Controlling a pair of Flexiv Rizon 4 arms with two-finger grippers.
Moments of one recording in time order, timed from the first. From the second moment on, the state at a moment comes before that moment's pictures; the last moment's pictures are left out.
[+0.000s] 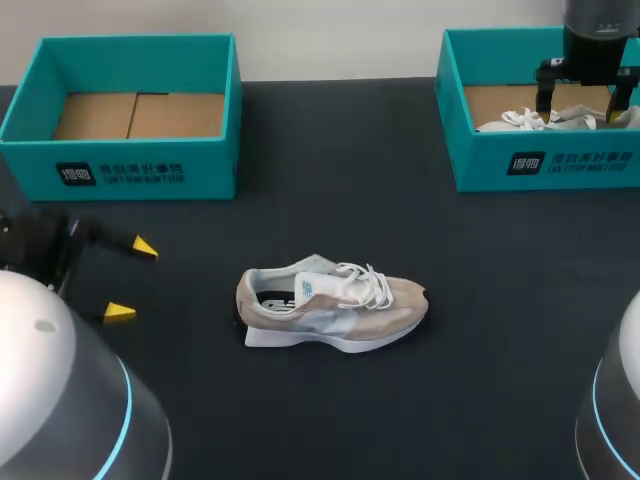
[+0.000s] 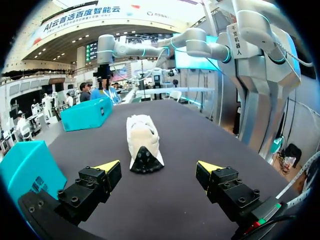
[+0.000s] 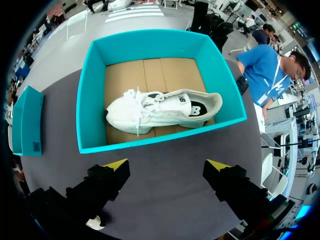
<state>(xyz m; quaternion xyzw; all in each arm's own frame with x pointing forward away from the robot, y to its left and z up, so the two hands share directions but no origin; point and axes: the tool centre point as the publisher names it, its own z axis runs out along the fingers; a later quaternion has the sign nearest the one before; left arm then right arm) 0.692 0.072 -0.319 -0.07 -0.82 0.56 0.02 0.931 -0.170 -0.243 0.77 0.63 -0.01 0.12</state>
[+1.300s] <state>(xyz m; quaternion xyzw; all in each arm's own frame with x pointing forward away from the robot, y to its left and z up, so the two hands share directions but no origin) 0.694 0.073 -0.389 0.01 -0.83 0.56 -0.03 0.931 -0.170 -0.243 0.77 0.63 -0.01 0.12</state>
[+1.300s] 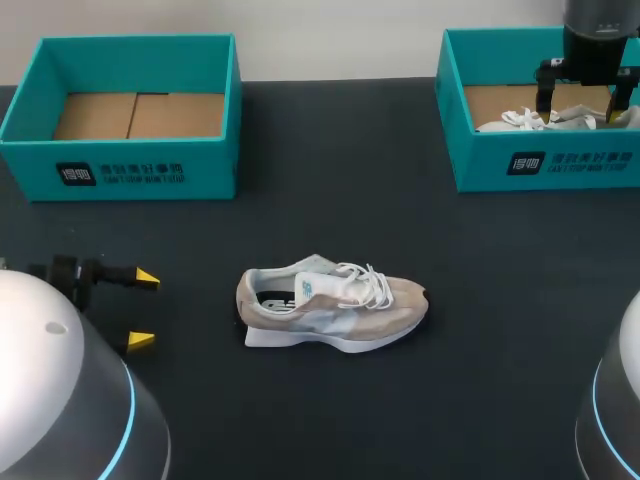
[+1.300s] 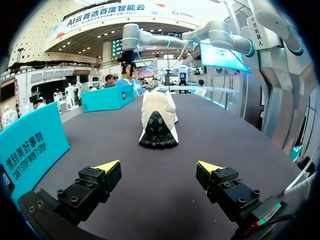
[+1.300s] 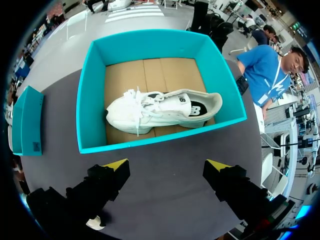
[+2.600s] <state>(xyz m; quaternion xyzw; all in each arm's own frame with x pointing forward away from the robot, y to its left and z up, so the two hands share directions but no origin) 0.702 -0.051 -0.404 0.02 -0.82 0.57 -0.02 0.931 -0.170 -0.243 0.77 0.63 -0.01 0.12</state>
